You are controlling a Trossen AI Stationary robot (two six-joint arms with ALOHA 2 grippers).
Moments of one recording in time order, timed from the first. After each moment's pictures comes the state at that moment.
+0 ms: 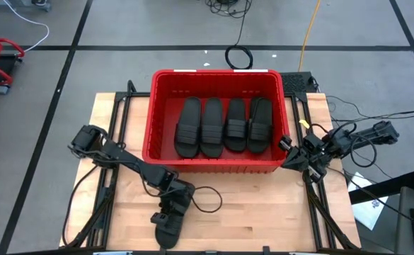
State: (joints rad) left arm -0.40 1.78 1.03 -0.37 0.76 -0.25; right arm 0.29 0.40 0.29 0.47 -0.19 0.40
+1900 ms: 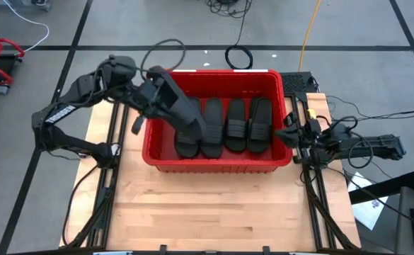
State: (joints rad) left arm 0.39 1.23 1.63 -0.84 0.67 0.23; right arm 0.01 0.37 0.29 0.47 0.03 0.20
